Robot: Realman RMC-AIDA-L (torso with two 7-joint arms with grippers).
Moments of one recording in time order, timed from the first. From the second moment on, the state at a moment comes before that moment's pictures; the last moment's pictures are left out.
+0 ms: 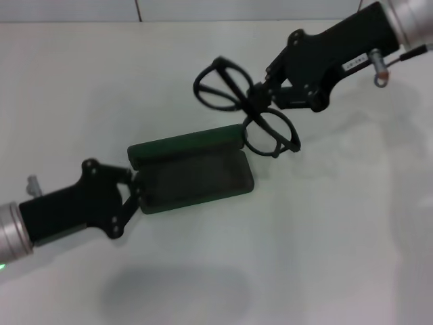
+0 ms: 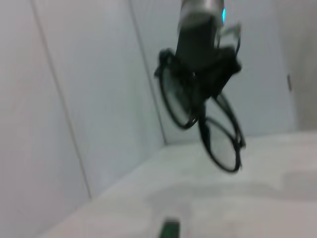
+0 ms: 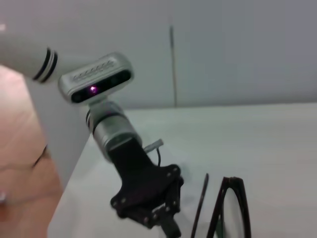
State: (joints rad) left arm -0.25 -2.03 1.00 0.47 1.51 1.55 -0.60; right arm 1.07 1.94 -1.05 -0.70 -2.04 -1.66 1.58
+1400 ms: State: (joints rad) left arm -0.18 -2.02 0.94 0.49 1.56 1.52 -0.71; right arm 1.31 2.03 -1.76 -0.66 -2.04 -1.25 1.73
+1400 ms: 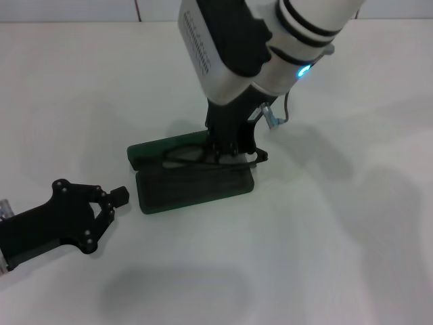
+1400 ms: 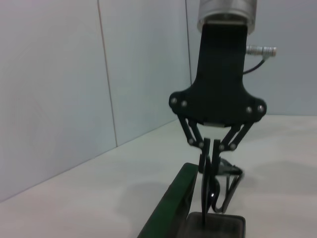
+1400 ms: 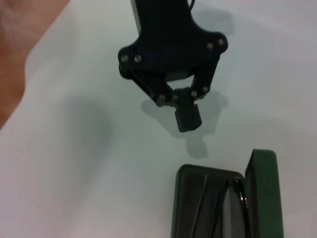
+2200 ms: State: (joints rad) left arm -0.19 -2.02 0.94 0.49 1.56 1.52 -0.71; right arm 1.30 2.03 -1.89 -0.66 -1.99 -1.13 1.73
